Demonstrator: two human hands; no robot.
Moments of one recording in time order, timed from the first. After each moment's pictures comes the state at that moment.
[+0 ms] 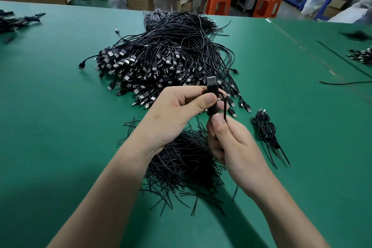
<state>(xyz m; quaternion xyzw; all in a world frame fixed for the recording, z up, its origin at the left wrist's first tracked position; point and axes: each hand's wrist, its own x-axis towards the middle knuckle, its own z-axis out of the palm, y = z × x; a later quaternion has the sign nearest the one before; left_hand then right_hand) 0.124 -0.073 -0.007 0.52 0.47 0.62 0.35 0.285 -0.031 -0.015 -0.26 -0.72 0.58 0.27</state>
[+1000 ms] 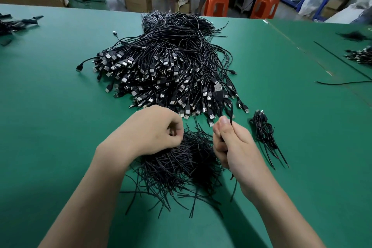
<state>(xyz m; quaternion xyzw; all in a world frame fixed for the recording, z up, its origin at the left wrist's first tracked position) 0.092 -0.089 -0.011 0.60 0.77 0.13 0.17 0.290 -0.022 -0.026 -0.34 -0.68 0.59 0.28</state>
